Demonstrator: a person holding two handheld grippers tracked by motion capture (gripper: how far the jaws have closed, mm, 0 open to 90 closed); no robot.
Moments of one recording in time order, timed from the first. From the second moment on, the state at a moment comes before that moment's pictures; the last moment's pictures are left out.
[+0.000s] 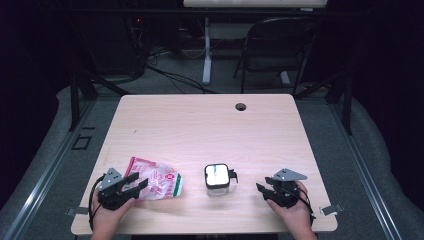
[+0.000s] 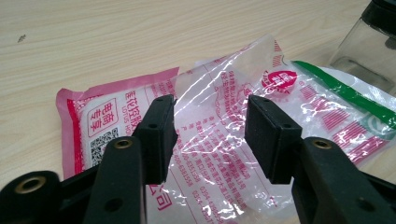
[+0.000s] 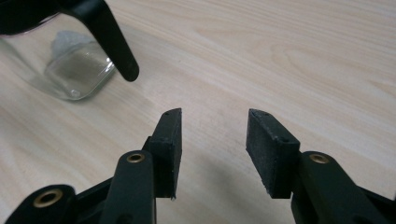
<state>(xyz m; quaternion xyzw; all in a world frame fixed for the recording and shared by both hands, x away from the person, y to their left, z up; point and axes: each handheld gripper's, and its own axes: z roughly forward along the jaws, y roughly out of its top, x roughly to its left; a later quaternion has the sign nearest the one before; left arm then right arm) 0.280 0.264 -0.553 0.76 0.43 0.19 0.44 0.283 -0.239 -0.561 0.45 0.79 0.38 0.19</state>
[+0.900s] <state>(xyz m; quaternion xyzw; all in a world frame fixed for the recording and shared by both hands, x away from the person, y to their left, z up) 0.271 0.245 -0.547 0.77 0.42 0.17 0.45 0.281 -0.217 -0.549 0.44 0.79 0.38 0.19</state>
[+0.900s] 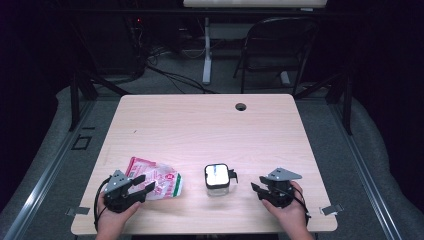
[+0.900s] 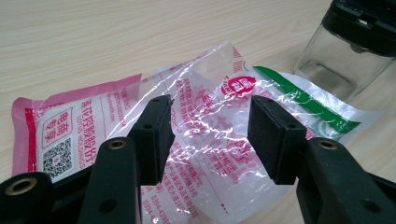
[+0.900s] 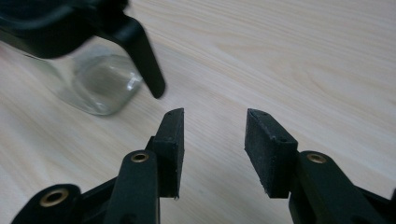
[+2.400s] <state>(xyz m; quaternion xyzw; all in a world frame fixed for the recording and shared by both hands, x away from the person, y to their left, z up) 0.254 0.254 -0.544 0.76 0.42 0.17 0.46 0.300 -0.153 -0.567 0.39 0.84 0.35 0.17</state>
